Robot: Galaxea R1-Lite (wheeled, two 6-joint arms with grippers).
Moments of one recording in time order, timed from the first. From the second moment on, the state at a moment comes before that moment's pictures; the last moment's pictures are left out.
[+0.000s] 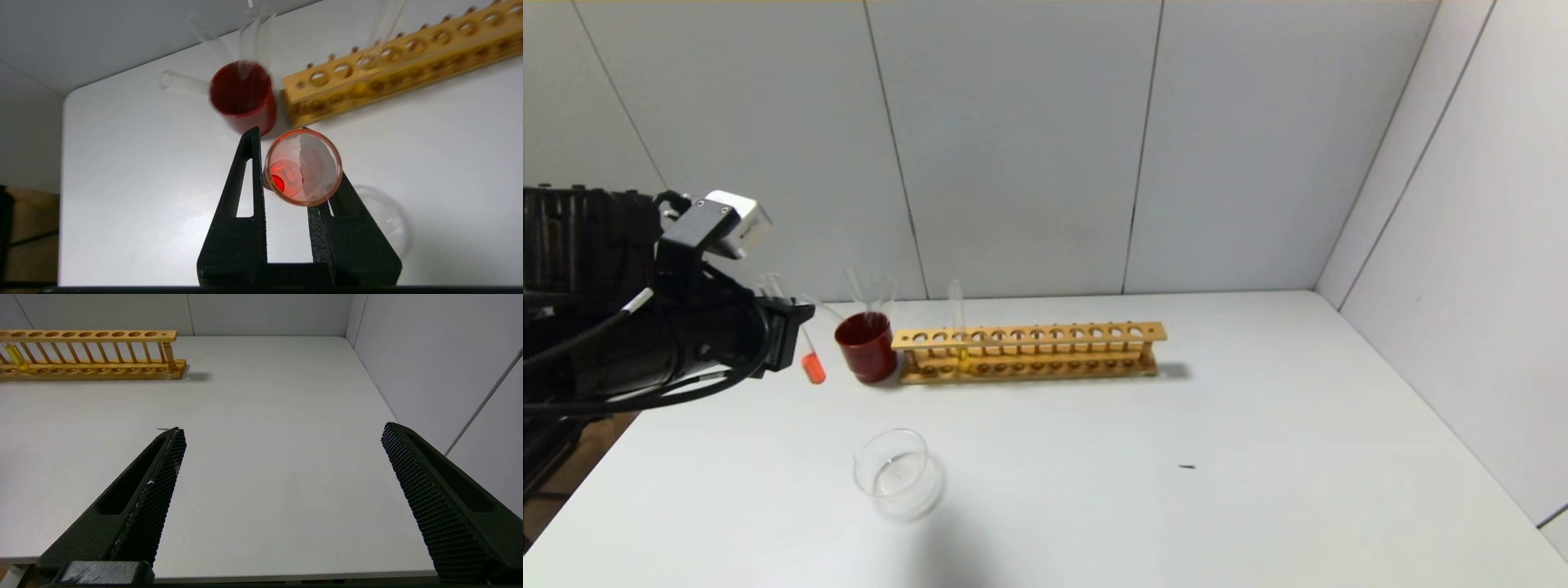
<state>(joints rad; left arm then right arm) -0.16 1.44 -0.77 -0.30 0.03 0.19 0.00 0.00 0.00 0.01 0.01 0.00</state>
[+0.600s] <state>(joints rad) -0.09 1.38 -0.46 -0.54 0.02 0.55 0.00 0.00 0.00 0.01 0.01 0.00</state>
